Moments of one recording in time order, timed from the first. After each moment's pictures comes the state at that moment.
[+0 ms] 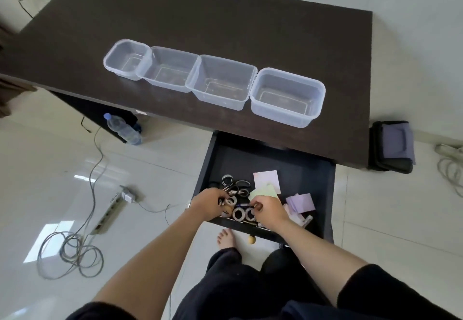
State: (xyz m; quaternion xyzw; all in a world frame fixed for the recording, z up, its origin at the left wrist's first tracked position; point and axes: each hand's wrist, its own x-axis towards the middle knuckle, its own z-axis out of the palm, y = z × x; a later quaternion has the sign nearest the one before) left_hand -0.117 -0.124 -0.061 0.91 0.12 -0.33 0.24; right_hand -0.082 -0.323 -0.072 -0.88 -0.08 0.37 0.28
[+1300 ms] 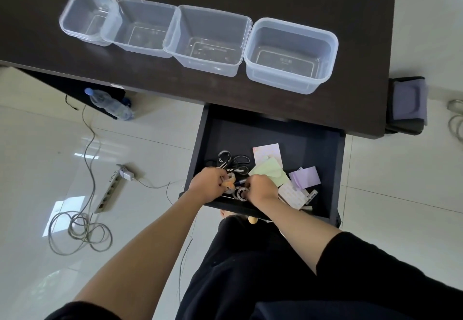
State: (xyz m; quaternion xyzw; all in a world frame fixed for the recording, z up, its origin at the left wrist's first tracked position) left_hand -0.109 -0.128 -0.079 0.90 0.11 -0.32 0.26; right_hand -0.084 -0.290 -0.107 -0.91 -0.05 0.38 0.15
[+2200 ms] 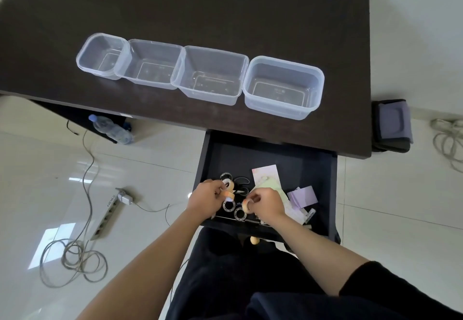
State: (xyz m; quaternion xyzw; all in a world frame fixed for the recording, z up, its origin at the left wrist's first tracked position) left_hand -0.105 -0.118 -0.064 0.91 0.14 -0.21 0.32; right_hand -0.076 -0.302 -0.083 -0.88 0.03 0.34 0.33
